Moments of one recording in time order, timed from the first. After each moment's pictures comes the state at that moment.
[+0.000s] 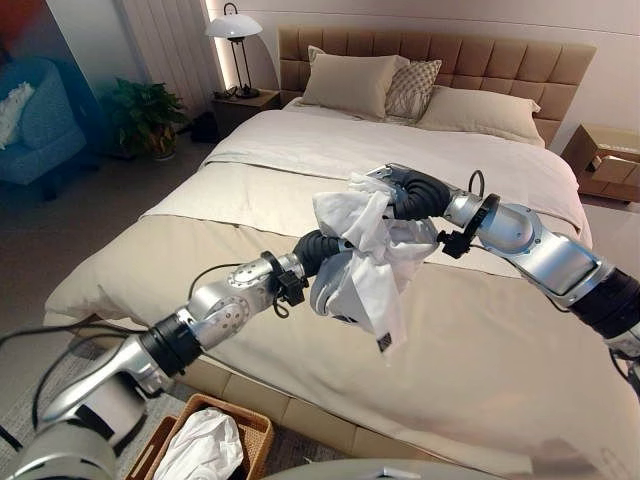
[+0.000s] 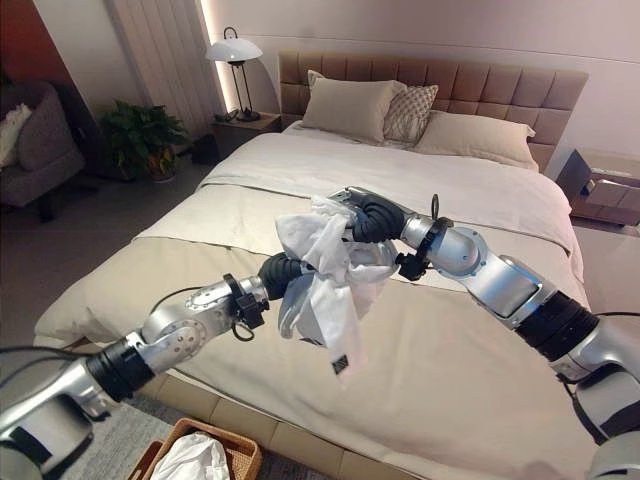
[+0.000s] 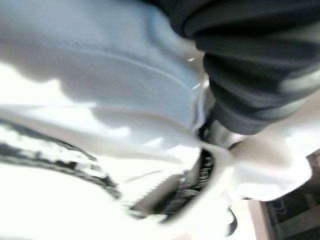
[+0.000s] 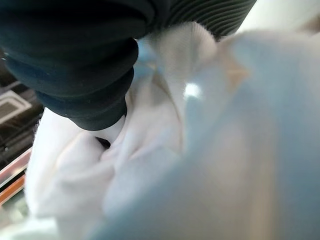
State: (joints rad) left arm -0.60 0.65 -0.80 0.05 -1.23 0.06 -0.24; right arm -0.78 -0.96 0.71 -0.03 0.34 -0.11 0.15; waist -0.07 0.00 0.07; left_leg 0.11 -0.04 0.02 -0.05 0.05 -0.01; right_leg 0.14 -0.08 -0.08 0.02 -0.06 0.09
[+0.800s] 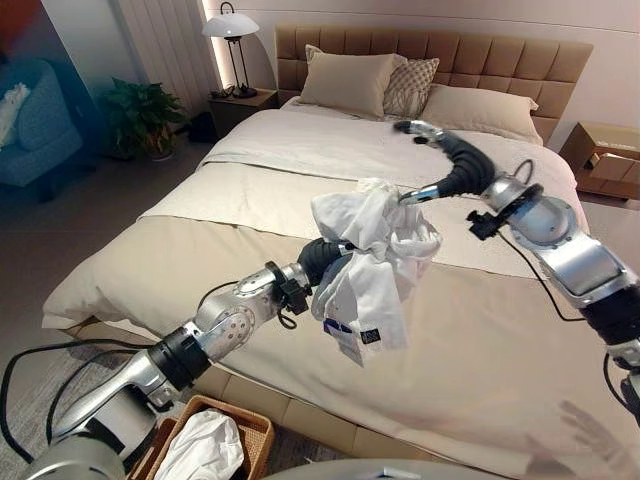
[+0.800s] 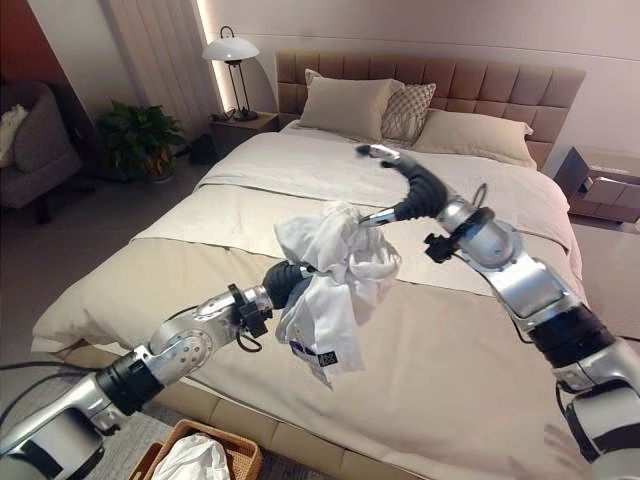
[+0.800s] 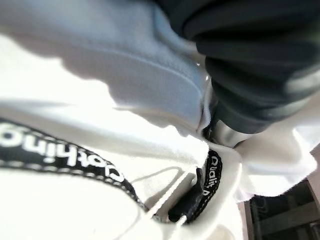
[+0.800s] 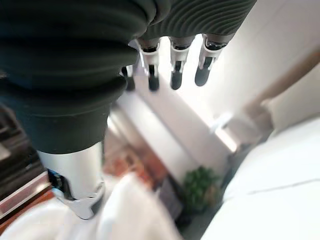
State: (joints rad) left arm -0.52 0.64 -0.73 0.02 -1.23 0.05 -0.28; right arm -0.61 -0.96 0.36 0.05 0.27 -0.11 0.08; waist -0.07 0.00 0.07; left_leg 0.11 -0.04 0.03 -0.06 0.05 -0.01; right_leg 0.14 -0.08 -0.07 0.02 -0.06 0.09
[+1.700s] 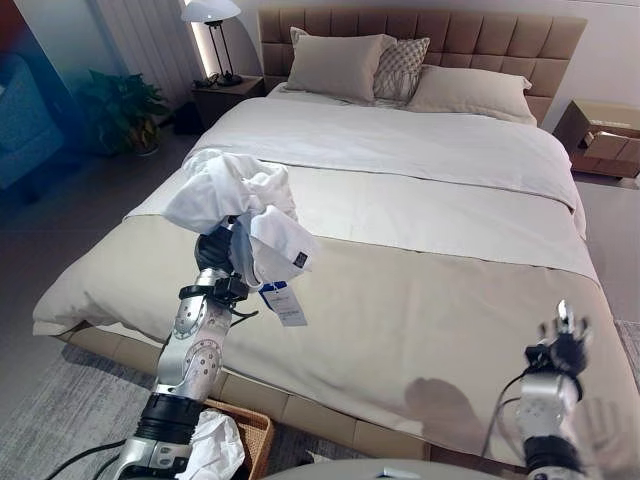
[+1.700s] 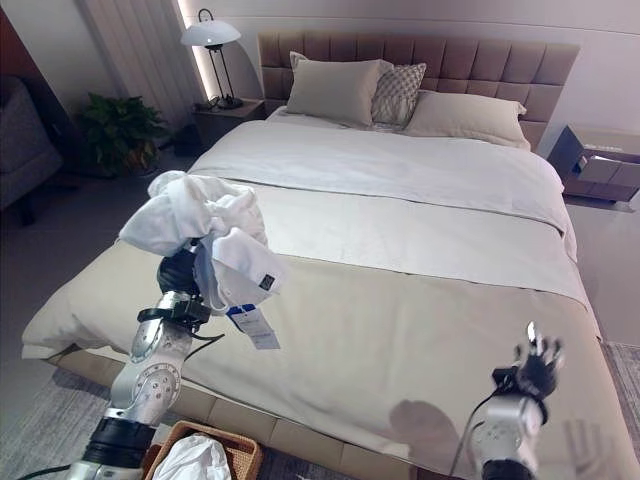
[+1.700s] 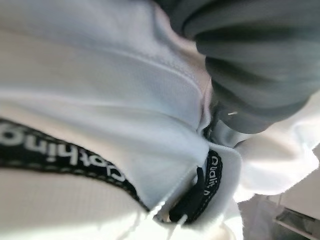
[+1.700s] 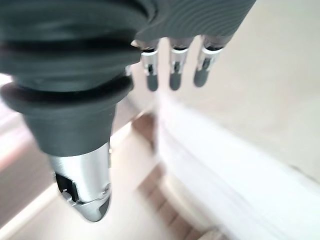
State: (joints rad) left arm -0.14 0.33 -0.04 -0.02 -0.74 -0.15 0.08; right arm 0.02 -0.19 -0.34 0.67 1.12 -0.29 -0.12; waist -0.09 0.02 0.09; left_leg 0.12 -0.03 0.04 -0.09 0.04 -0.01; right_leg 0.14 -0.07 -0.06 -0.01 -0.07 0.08
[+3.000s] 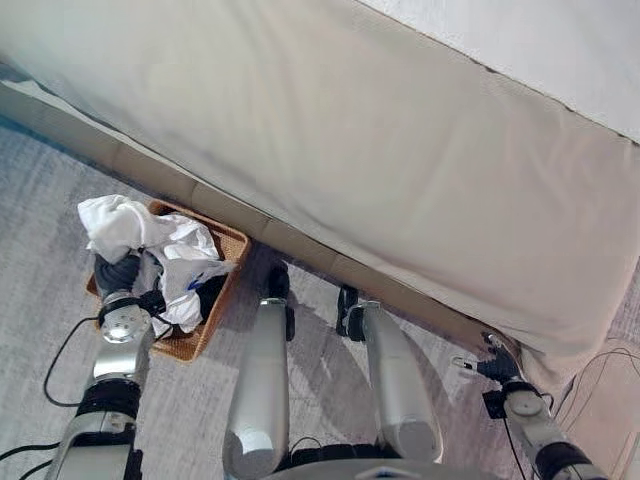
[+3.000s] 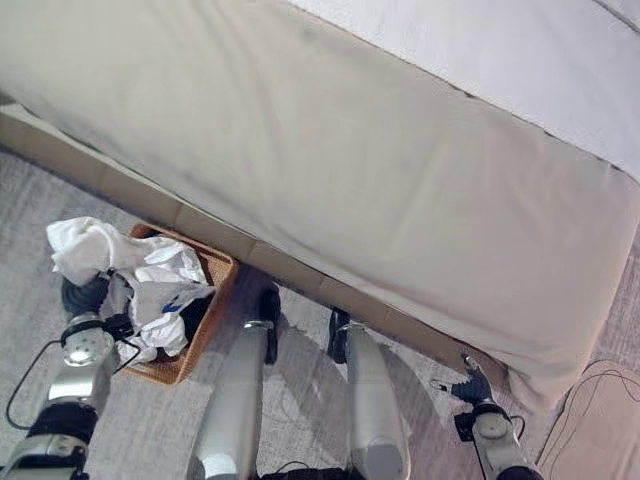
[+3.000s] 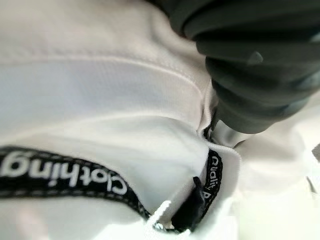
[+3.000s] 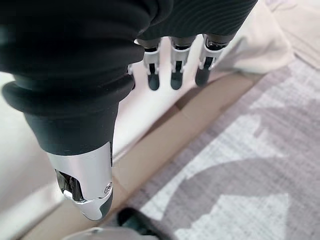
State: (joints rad) left arm -0.24 0.61 0.09 0.64 -0.29 -0.22 0.44; right arm -0.05 -0.44 0.13 0.89 0.06 -0.15 -0.18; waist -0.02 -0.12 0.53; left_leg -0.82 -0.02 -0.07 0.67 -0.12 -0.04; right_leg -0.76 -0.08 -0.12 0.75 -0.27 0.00
